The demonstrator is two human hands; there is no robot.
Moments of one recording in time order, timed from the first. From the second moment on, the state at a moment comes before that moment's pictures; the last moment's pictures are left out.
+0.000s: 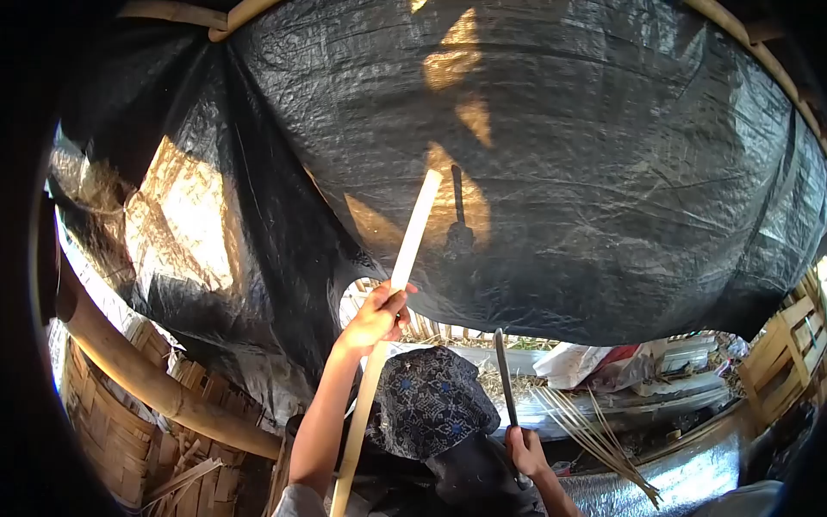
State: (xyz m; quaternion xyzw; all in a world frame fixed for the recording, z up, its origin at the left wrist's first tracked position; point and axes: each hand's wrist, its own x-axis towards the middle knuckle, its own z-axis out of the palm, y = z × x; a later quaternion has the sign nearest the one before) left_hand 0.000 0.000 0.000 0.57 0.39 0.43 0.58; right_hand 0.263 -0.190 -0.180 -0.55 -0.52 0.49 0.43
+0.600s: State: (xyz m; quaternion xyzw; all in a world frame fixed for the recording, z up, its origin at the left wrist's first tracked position) left_hand 0.060 -0.045 -0.070 0.81 0.52 0.25 0.10; right_hand 0.247 -0.078 -0.067 -0.65 -0.71 0.08 0.26
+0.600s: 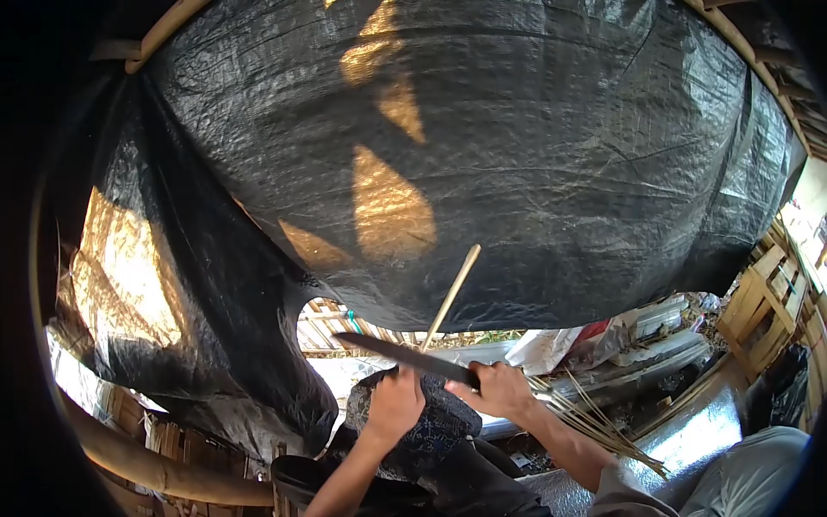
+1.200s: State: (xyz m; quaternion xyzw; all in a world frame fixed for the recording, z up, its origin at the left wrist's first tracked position) left_hand 0.027 -0.090 -0.104 0.73 0.61 0.24 0.18; right_hand 0.203 -0.069 -0.093 -0.59 -0.77 0.21 0.10
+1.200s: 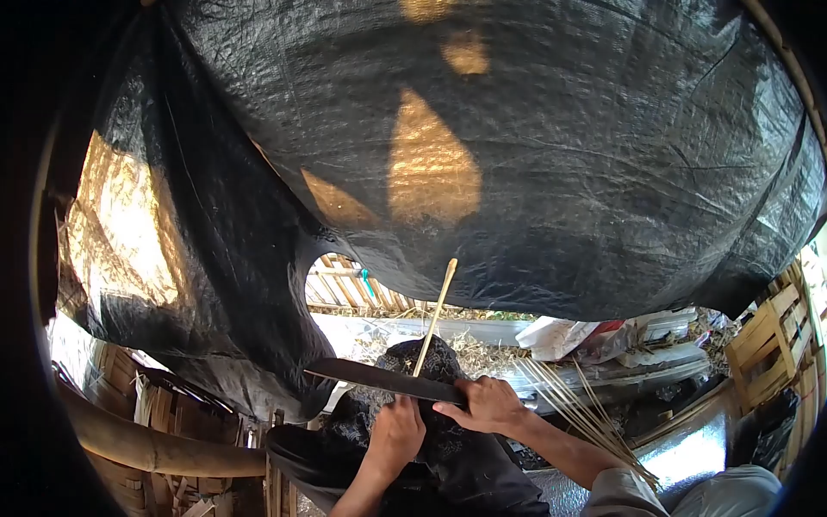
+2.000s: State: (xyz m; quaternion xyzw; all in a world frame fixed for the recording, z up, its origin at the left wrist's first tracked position) left_hand 0.039 -0.131 -0.108 0.54 0.62 0.42 0.38; right_hand 0.247 0.028 -0.061 -0.64 -0.76 0.03 0.08
